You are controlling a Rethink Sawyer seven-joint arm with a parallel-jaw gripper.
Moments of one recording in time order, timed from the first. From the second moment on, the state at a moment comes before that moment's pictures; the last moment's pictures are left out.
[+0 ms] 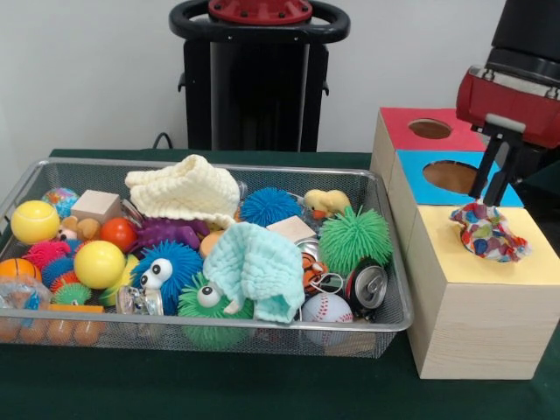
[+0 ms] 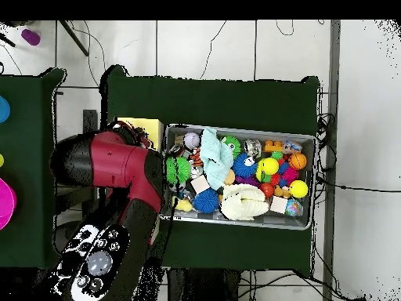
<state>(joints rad) 0.42 -0.41 -0.58 1.32 0.42 0.53 2.27</state>
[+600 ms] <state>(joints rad) 0.40 -0.42 -0.58 1.32 0.41 0.53 2.27</state>
